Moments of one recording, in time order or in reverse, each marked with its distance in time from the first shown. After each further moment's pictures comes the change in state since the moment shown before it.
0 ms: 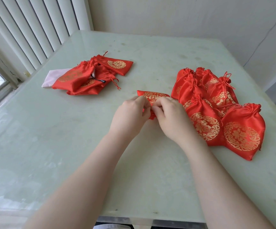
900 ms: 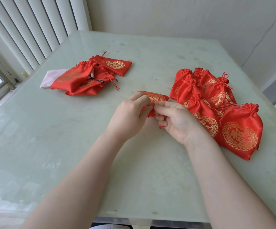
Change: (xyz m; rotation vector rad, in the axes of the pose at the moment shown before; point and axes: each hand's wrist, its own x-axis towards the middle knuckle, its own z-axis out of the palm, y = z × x) left_hand 0.001 -0.010 -0.002 -0.132 0.001 0.242; right_hand 0.002 -0.002 -0.009 1.154 -0.159 0.641
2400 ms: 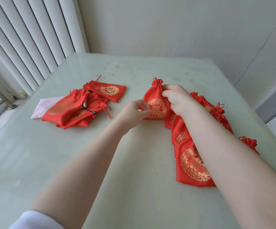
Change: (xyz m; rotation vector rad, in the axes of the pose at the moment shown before) left_hand 0.108 -0.034 0.026 -0.335 -0.216 -0.600; right_hand 0.140 -0.082 -0.036 -0.402 0.228 -0.075
